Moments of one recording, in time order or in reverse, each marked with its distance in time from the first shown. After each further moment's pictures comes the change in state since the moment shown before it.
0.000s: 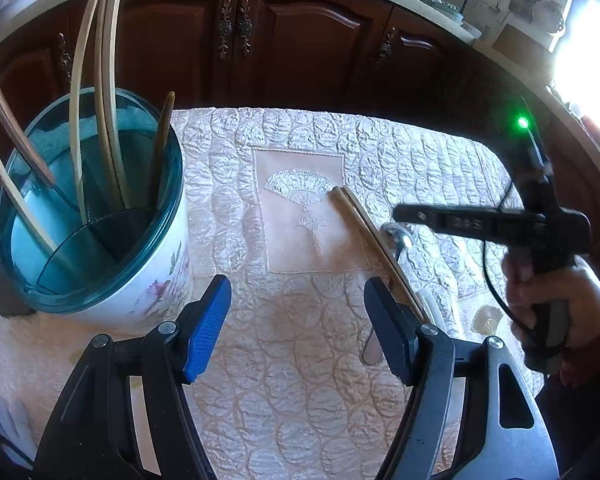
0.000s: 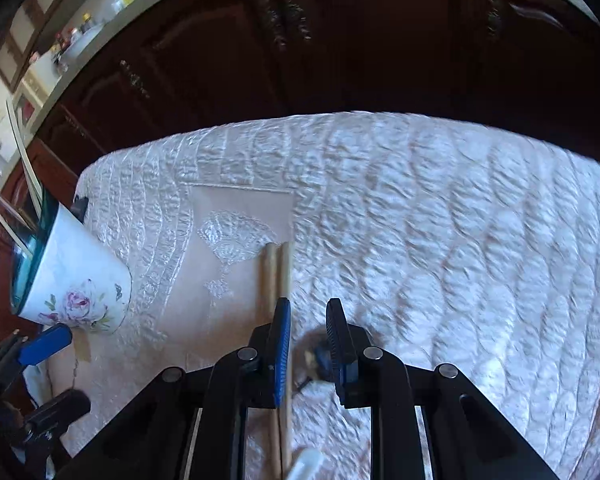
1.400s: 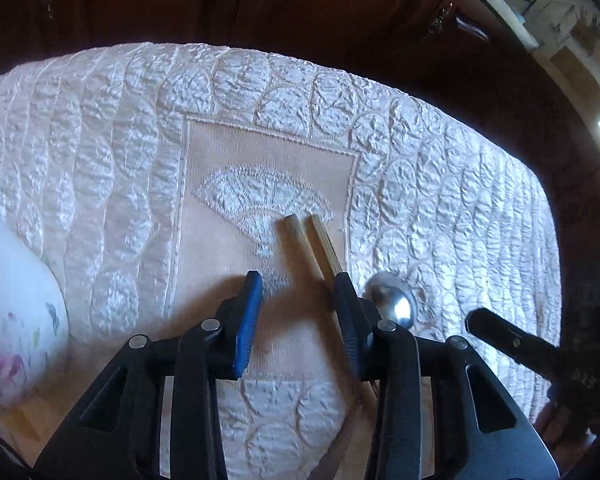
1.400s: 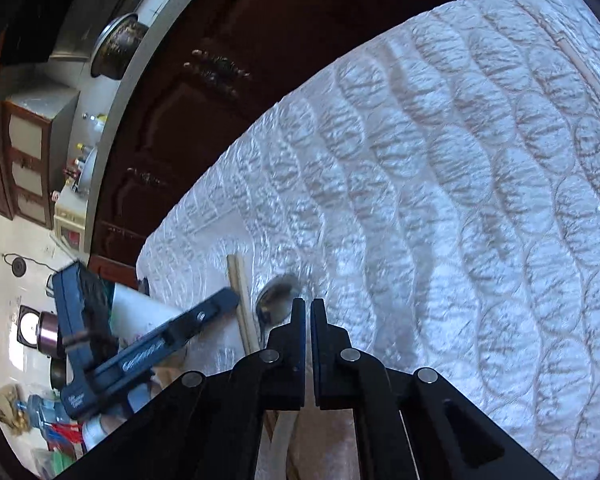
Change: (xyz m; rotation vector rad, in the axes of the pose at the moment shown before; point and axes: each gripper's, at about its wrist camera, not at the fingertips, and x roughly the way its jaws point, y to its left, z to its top) left arm 0.120 -0.024 0.055 -0.186 0.150 0.012; right arm -0.024 -0.101 -0.046 0.377 -0.074 0.333
